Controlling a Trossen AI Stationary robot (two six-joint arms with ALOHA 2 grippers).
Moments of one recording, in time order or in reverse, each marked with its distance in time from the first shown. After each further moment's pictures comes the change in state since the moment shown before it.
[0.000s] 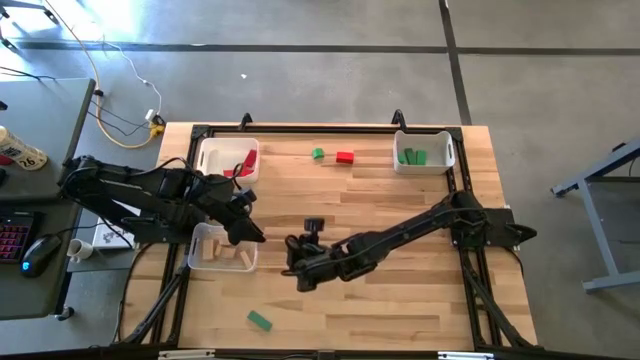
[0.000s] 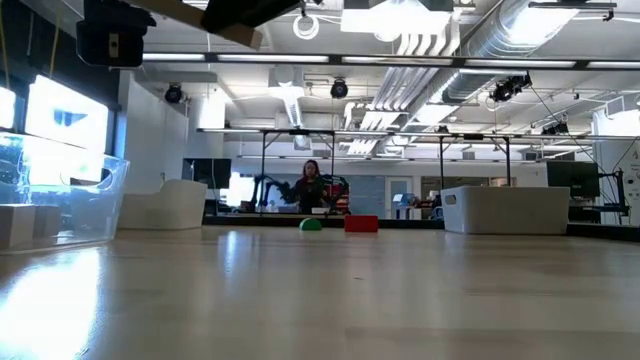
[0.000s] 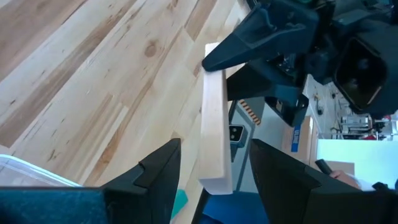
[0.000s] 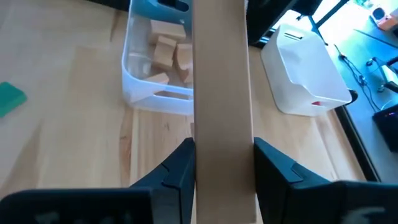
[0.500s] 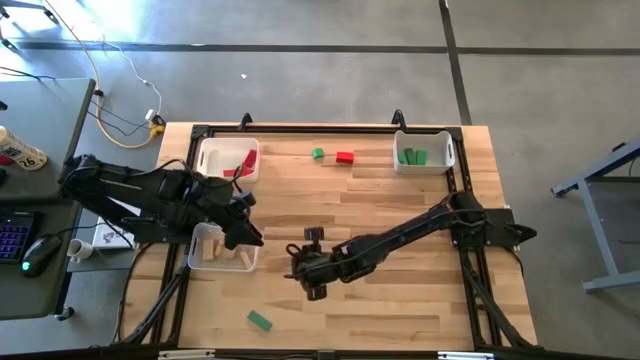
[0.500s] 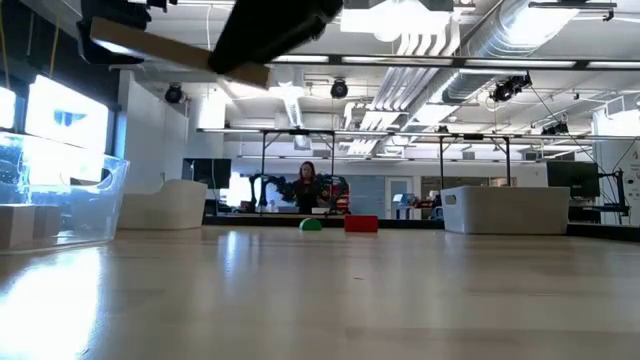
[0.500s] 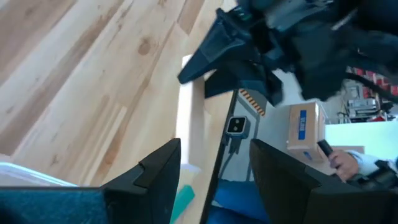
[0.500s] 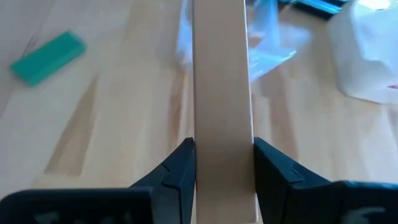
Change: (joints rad) left arm -0.026 0.000 0.000 -0.001 0.000 0.070; right arm 0.004 0.001 -0.087 0.001 -0.198 0.004
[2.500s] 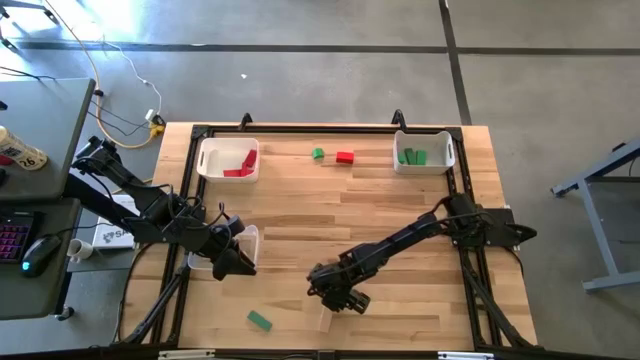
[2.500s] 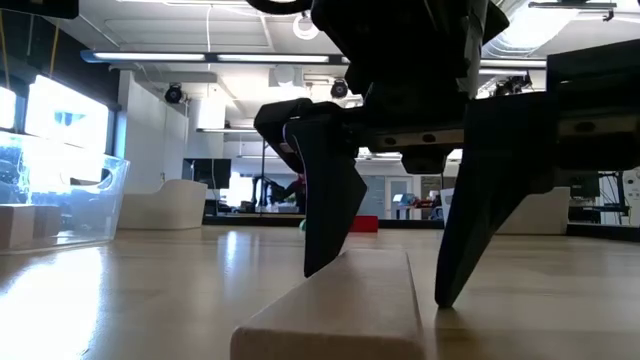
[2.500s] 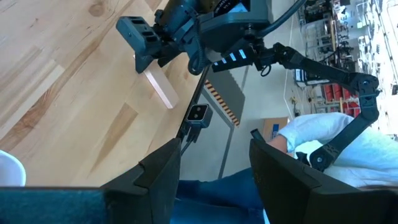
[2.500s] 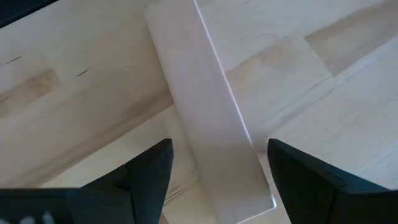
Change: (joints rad) left arm -0.452 0.032 0.000 0.141 -0.389 -0.376; right arm 0.004 0.049 -0.335 0.179 -0.695 -0.617
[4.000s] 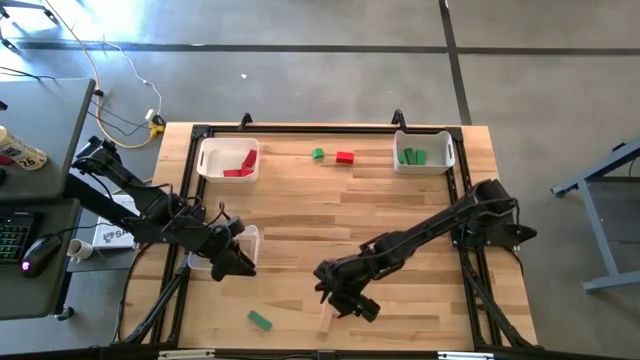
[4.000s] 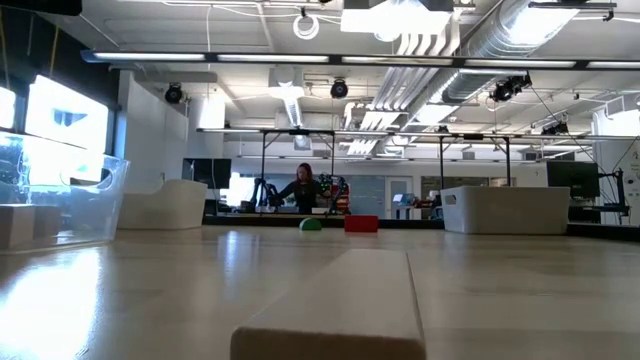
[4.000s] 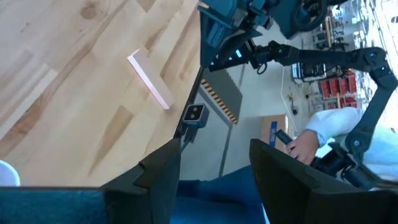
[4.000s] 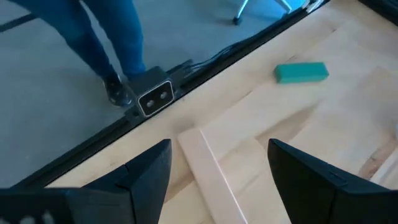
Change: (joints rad) left arm 0.000 -0.001 0.000 0.017 0.007 0.029; right arm 0.037 -0.272 -0.001 0.009 -0.029 0.180
